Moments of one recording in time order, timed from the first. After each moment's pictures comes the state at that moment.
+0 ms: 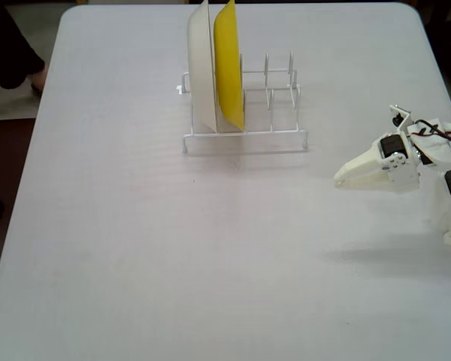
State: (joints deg) arm -6.2 188.3 165.1 34.7 6.5
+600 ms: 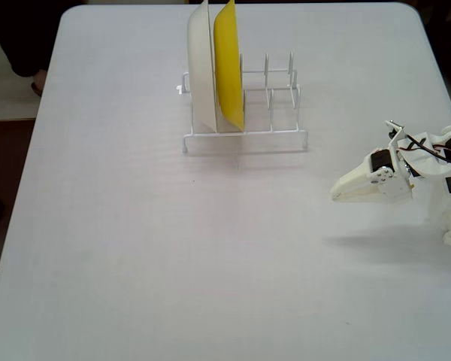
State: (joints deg) arm -2.7 188.3 174.9 32.6 7.7
